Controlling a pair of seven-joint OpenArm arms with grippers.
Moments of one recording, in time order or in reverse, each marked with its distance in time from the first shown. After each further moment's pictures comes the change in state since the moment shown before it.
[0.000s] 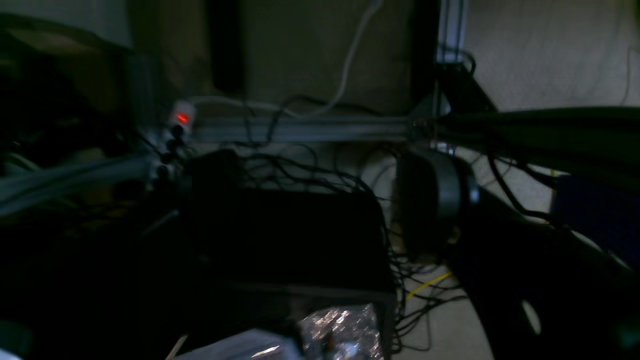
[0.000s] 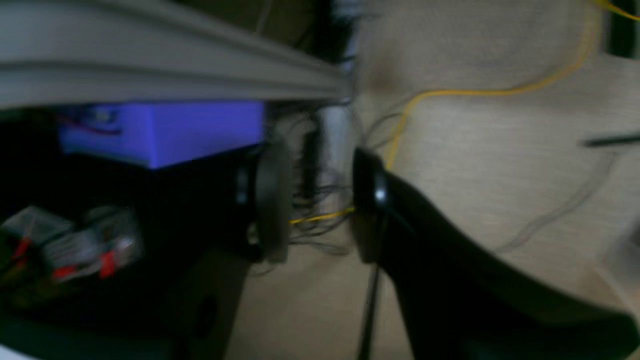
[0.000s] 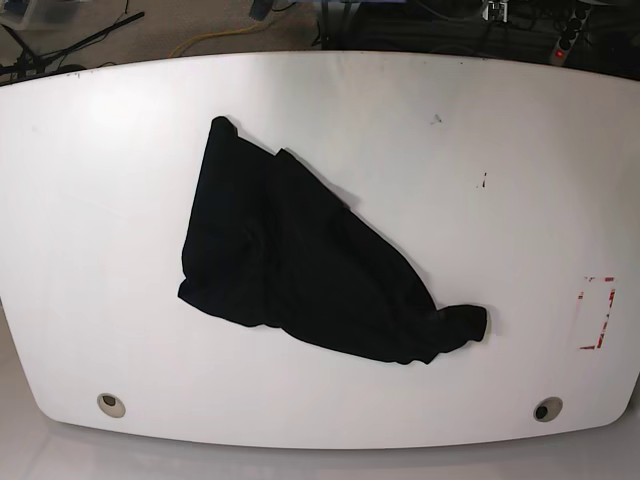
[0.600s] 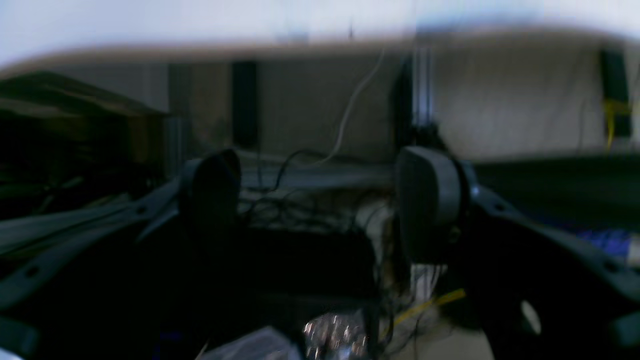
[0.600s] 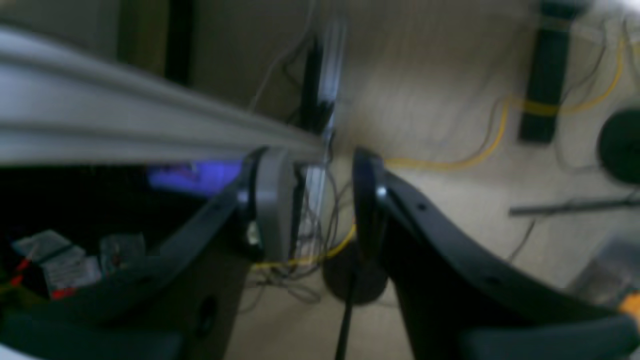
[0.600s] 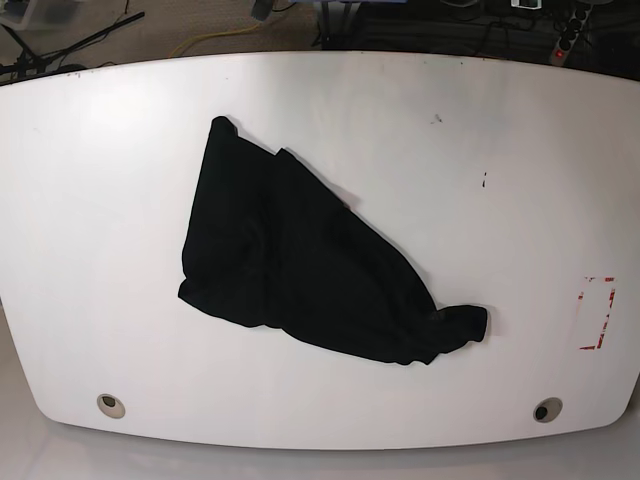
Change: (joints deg) left arm 17.6 -0.3 -3.5 29.8 -5.9 -0.2 0.2; right arm -16.2 0.0 7.3 30.1 -0.1 0.2 -0.3
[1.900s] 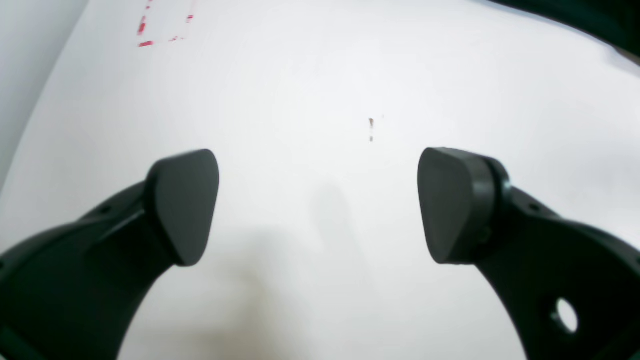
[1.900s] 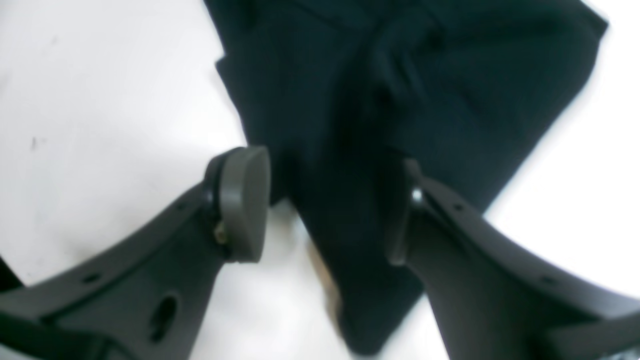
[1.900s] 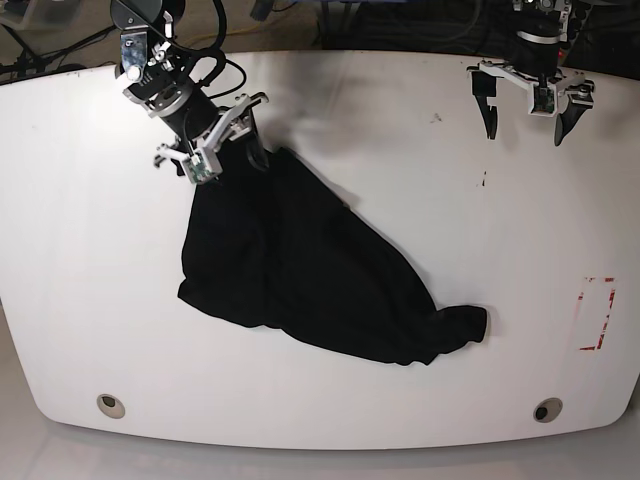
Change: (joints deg) left arm -26.7 -3.5 -1.1 -0.4 5.8 0.0 0.9; right arm 49.9 0.5 -7.7 4.1 3.2 8.8 -30.5
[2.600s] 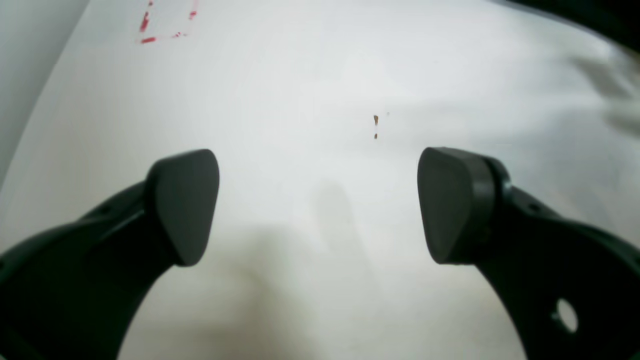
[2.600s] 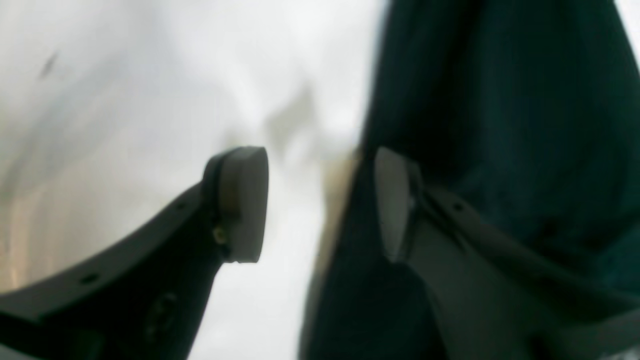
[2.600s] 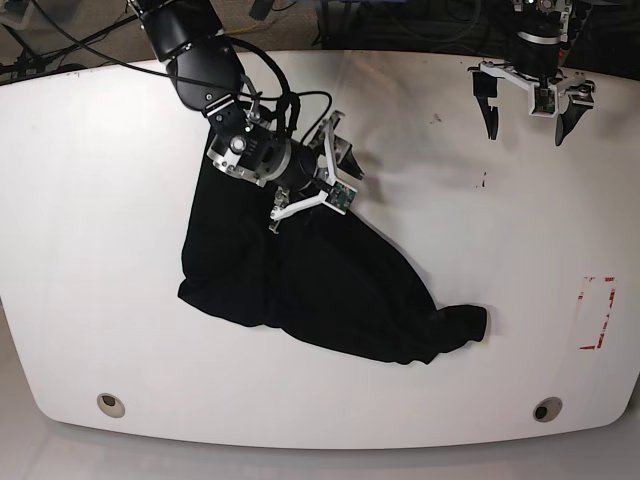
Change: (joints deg) left arm 0.3 0.1 -0.2 -0.9 0.0 0.0 0.0; right arm 22.7 -2.0 -28.6 -14.3 -16.3 2.1 -7.4
